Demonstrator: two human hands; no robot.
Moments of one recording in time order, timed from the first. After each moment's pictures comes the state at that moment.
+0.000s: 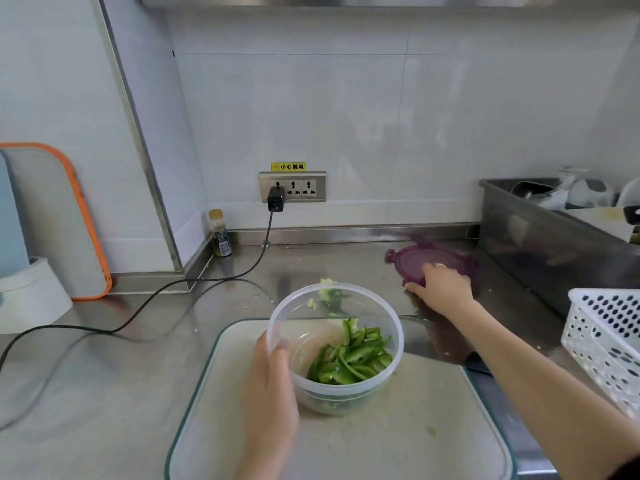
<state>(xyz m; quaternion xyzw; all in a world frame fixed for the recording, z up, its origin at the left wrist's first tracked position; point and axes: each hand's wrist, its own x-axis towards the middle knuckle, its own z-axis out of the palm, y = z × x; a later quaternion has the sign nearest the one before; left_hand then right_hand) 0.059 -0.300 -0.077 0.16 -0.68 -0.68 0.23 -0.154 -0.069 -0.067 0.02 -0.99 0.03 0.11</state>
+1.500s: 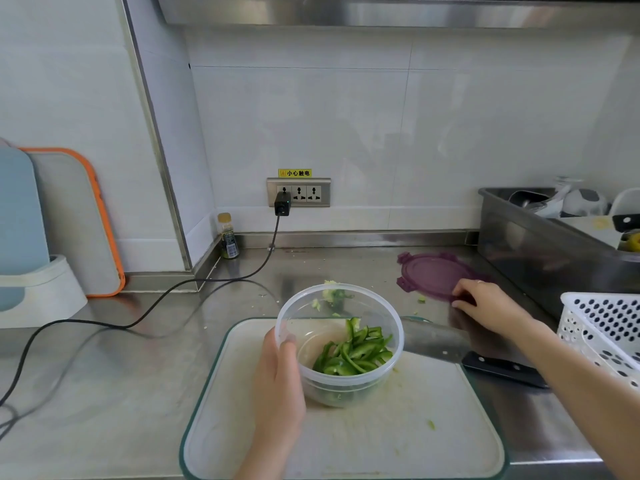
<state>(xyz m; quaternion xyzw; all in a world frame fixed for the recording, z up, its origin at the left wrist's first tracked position) 0.067 -0.297 -0.071 0.16 -0.68 -0.67 0.23 -0.128 0.010 -0.066 0.12 -0.98 0.13 0.09</state>
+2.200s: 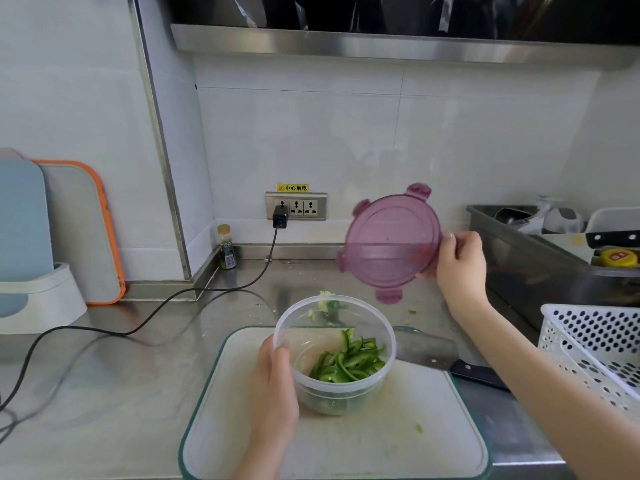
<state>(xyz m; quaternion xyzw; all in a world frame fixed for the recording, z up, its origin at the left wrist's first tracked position) 0.068 -0.300 -0.073 0.14 -0.68 -0.67 0.26 -0.048 -0.094 0.035 0.00 -0.75 0.60 0.29</state>
